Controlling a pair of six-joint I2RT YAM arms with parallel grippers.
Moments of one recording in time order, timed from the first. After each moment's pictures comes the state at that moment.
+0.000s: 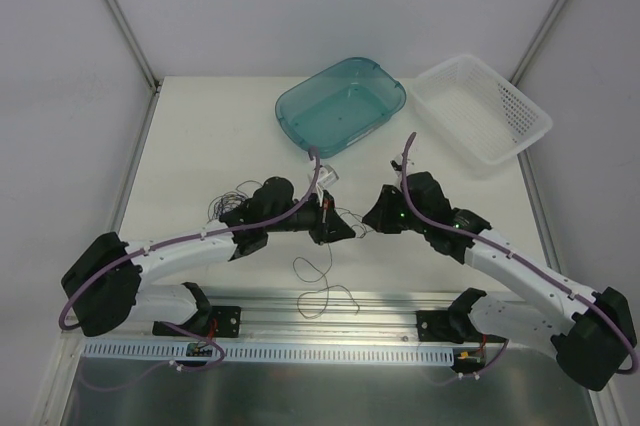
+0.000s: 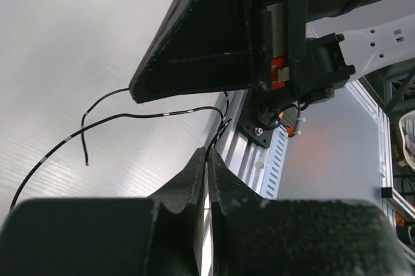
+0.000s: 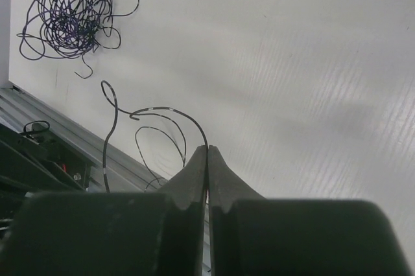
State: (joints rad) left arm -0.89 1.25 0.63 0.34 0.45 -0.55; right arm 0.72 0.99 0.69 -0.34 -0.07 0.67
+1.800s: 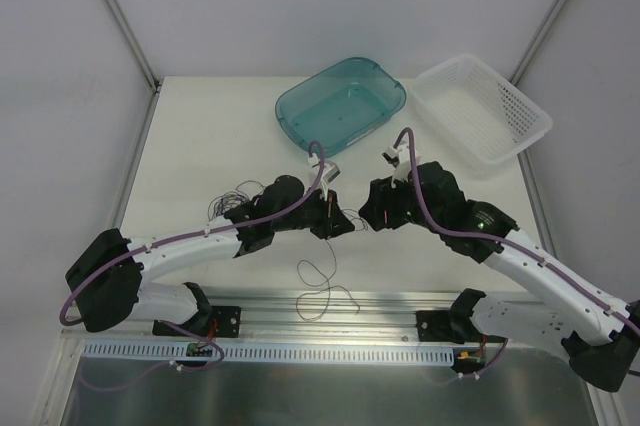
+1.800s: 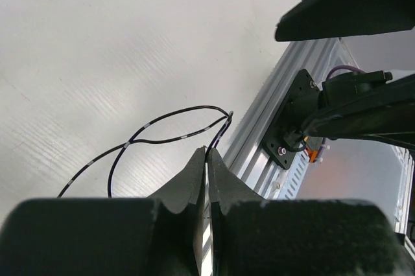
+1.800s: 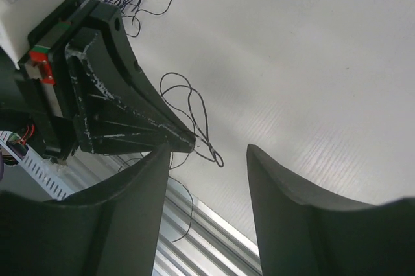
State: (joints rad) left arm -0.93 1.28 0.71 0.19 0.27 -0.60; right arm 0.85 0.94 0.96 -0.59 0.05 0.37
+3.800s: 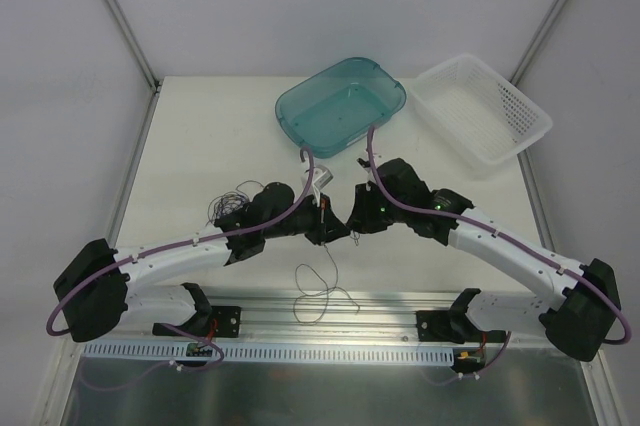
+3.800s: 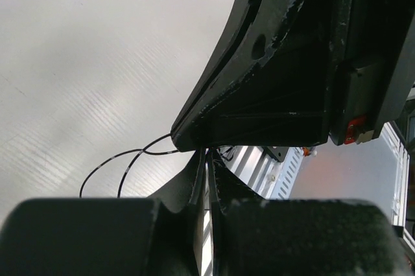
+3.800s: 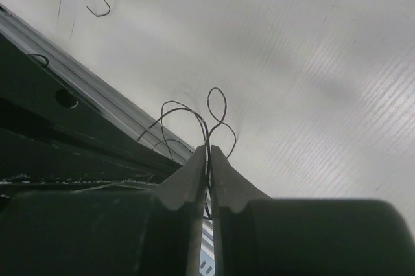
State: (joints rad) left arm -0.93 1.19 0.64 0.22 0.26 -0.60; right arm 0.85 1.17 0.93 -0.53 -0.13 0.58
